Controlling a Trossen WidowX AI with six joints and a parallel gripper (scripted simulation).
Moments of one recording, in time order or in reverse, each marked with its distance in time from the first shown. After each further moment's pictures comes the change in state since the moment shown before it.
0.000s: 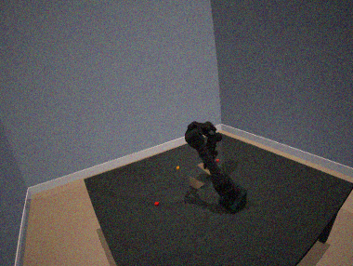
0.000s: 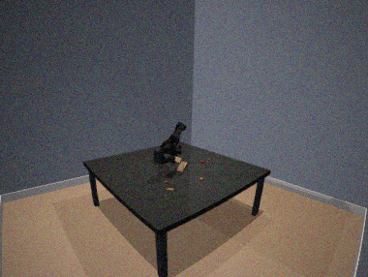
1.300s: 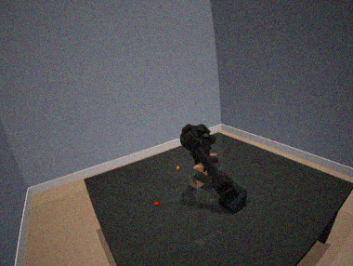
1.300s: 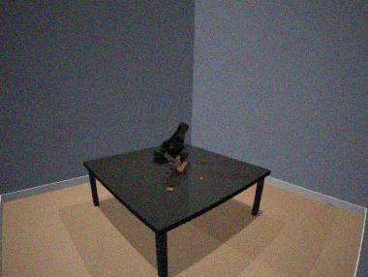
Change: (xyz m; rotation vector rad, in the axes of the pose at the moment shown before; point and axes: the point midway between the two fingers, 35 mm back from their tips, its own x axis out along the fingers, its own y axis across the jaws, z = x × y) arm 0.018 0.022 0.027 -1.179 -0.018 0.008
